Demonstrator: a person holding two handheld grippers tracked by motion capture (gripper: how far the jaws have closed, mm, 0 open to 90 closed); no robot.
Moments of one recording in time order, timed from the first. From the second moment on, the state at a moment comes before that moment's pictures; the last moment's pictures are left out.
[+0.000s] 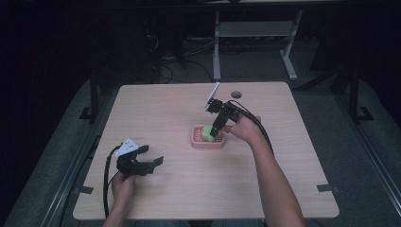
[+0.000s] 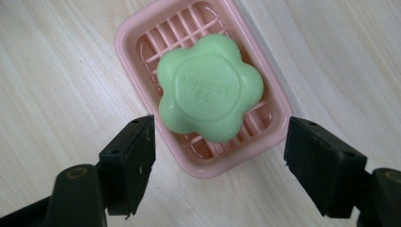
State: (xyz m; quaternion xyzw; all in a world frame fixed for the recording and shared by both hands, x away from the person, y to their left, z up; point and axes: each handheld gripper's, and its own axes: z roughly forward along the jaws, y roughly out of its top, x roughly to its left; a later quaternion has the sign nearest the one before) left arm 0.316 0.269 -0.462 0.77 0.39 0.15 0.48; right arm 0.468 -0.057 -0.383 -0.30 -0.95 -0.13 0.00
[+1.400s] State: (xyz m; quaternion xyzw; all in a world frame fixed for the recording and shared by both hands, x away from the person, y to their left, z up) left arm 0.316 0.269 -0.462 0.77 0.40 0.15 0.48; right arm 0.452 -0.097 -0.373 -0.32 -0.94 -0.14 0.01
